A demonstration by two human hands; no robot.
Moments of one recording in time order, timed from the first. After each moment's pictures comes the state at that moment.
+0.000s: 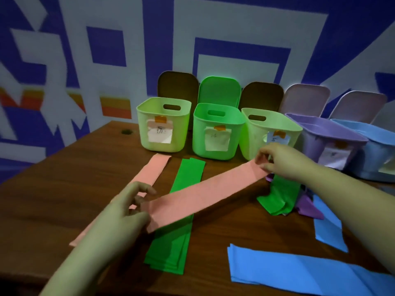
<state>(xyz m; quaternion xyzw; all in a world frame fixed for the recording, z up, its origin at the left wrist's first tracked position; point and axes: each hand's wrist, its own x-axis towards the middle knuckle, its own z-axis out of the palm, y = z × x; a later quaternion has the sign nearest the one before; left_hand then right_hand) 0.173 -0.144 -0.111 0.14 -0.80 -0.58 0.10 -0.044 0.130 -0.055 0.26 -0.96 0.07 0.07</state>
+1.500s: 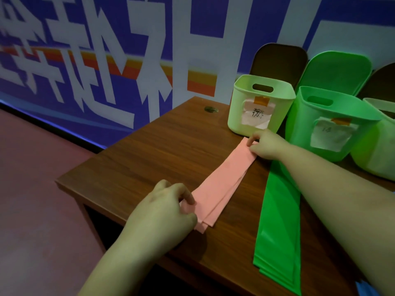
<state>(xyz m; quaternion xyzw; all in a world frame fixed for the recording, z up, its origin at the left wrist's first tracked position) 0.215 -0.229 -0.137 0.27 -0.90 -0.32 0.09 -0.084 -0.137 -0.123 0.31 -0.94 0.13 -0.04</state>
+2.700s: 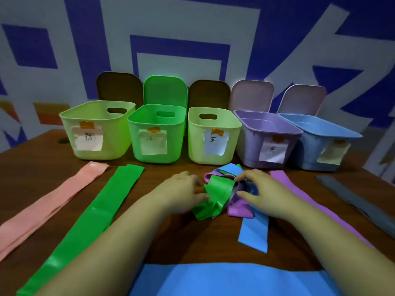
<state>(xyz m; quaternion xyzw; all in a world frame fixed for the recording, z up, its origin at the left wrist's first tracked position) -0.002 0.031 -0.107 -0.07 -0.99 -0.16 -0.01 -0.035 0.253 -0.108 0.25 -0.95 0.17 0.07</state>
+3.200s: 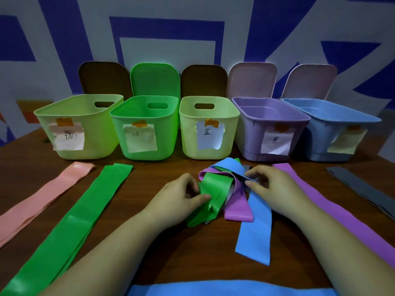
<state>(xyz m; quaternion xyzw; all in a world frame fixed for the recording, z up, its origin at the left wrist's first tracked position) -0.019 0.044 -0.144 -0.06 -0.93 -0.35 0.09 -0.069 0.274 -0.132 0.16 -0.93 0.29 0.13</state>
